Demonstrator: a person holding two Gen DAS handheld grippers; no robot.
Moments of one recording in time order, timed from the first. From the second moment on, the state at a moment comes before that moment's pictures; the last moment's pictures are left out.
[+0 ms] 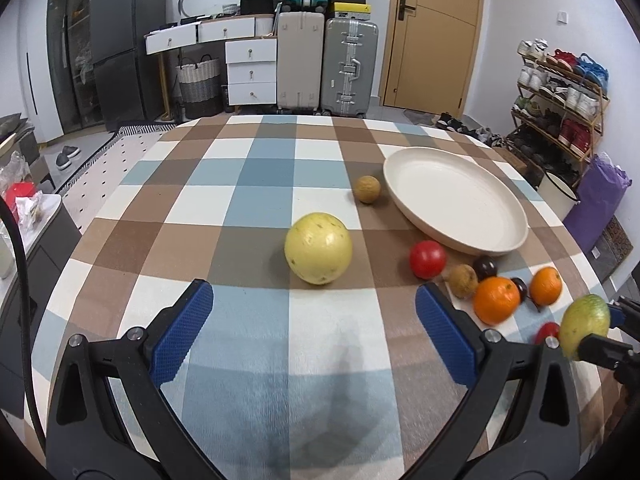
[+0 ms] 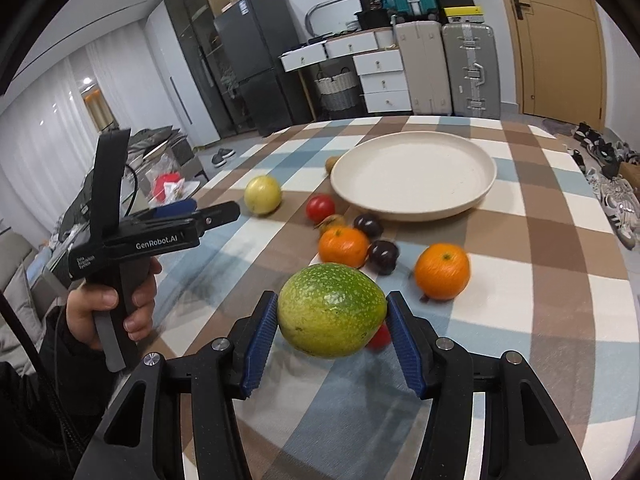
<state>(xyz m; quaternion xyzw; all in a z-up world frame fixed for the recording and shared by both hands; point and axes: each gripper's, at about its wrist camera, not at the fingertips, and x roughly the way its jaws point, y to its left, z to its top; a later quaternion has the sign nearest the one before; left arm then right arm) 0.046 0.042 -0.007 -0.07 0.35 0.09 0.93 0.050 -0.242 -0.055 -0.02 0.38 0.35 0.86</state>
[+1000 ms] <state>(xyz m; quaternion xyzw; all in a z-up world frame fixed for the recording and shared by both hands) 0.108 0.043 0.001 -0.09 0.36 0.05 0.93 0.133 -0.240 -0.030 -0.01 0.37 0.32 0.87</state>
